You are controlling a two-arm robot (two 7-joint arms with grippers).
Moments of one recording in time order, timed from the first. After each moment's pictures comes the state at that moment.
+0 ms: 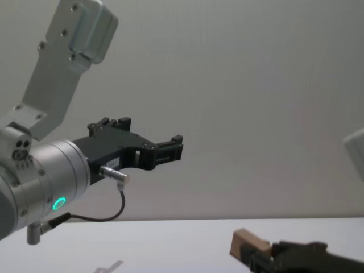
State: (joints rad) left arm -0.24 0.38 0.45 -1.63 -0.20 0.01 -0.01; right arm 0.05 0.22 -0.31 -1.50 0.20 0.07 0.41
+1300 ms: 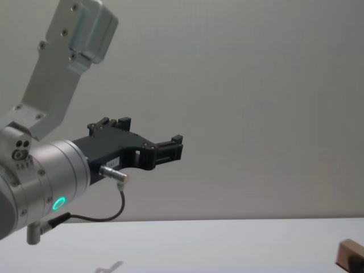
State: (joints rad) left arm -0.24 0.38 0.45 -1.63 -0.20 0.01 -0.01; right arm -0.05 0.40 -0.19 -1.54 0.27 -0.02 0.35
